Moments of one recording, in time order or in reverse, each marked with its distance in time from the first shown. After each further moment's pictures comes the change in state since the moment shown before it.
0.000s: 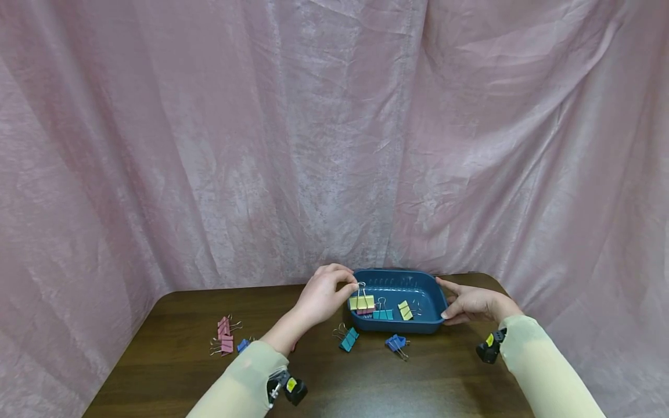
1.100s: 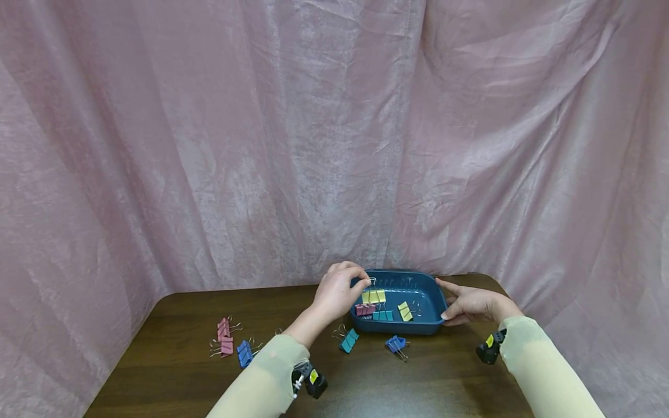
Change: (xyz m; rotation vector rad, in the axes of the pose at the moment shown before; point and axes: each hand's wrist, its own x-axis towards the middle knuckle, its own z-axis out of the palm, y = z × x) left_hand 0.023 0.007 0.028 0.038 0.016 -0.042; right_hand 0.000 0.000 0.001 -0.004 0.001 -0.005
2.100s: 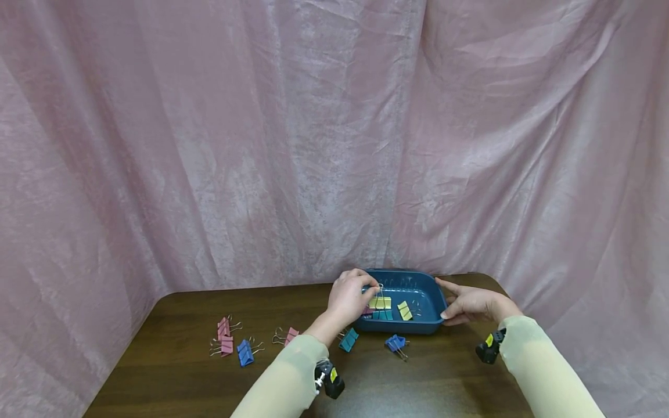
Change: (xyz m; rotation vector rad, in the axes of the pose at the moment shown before) left_hand 0.009 -0.006 0.043 0.106 0.051 0.008; right_hand 0.004 -0.004 0.001 0.006 -0.008 0.009
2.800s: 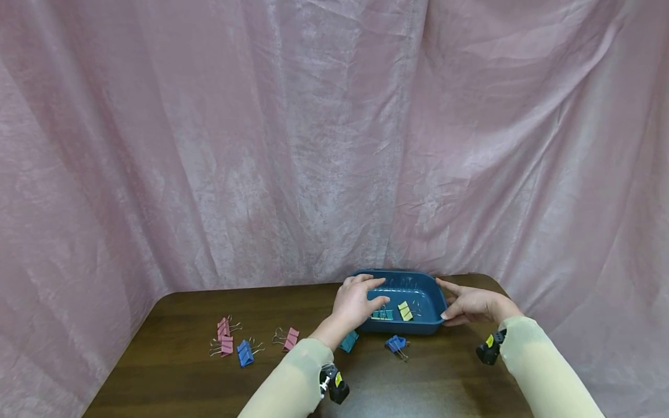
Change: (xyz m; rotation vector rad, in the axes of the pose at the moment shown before) left_hand -0.005 0.007 0.011 -0.081 -0.104 -0.065; right_hand 0.001 0.002 -0.002 -0.006 0.006 -0.008
